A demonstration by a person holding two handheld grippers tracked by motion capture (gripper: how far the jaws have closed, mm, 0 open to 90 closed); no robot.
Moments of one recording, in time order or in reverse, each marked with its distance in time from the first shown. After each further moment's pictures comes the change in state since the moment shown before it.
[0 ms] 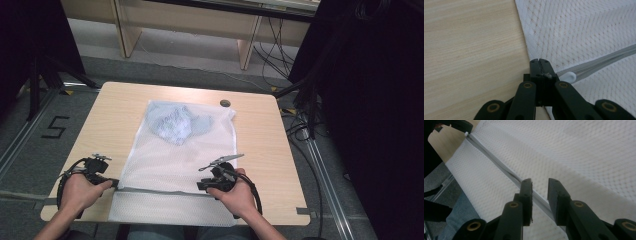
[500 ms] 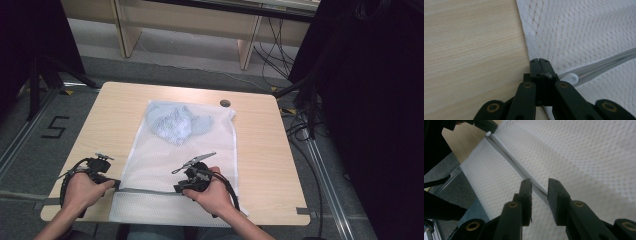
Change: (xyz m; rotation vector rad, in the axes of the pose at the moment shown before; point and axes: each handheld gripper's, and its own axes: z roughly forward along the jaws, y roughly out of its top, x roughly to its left) left arm -0.001 0.004 0.005 0.045 0.005 -0.020; right arm 0.043 0.023 0.043 0.073 0.008 -0.057
